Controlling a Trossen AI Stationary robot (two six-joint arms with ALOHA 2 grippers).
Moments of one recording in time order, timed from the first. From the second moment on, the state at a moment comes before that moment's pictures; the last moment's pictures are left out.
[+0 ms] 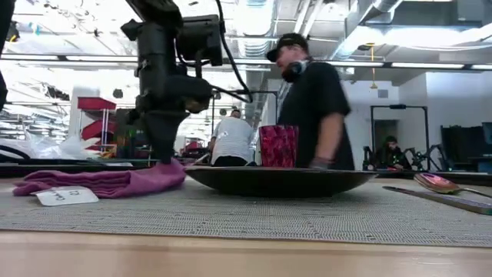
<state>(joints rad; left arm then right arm) 0.04 1.69 1.08 -0.75 0.00 -0.73 0.16 1.28 1.58 -1.23 0.08 0.49</state>
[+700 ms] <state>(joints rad) 0.03 1.69 1.08 -0.59 -0.04 -0.94 0.16 1.28 1.58 -1.24 0.07 0.46</state>
